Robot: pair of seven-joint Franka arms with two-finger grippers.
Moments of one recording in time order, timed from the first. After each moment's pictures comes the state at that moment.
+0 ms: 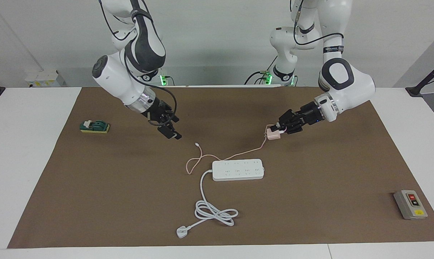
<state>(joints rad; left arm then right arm) -0.14 0.03 0.07 -2.09 -1.01 1.99 0.40 0.33 0.04 -0.17 -1.99 0.61 2.08 1.13</state>
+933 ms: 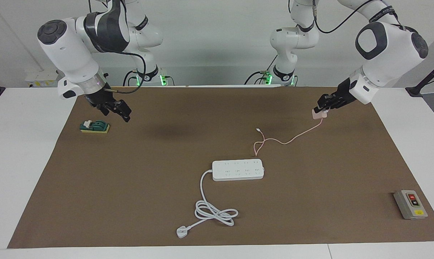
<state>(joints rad) -0.04 -0.02 0.07 -1.83 -0.29 1.66 -0.07 0.13 0.00 -0.14 -1.82 0.08 1.73 0.33</state>
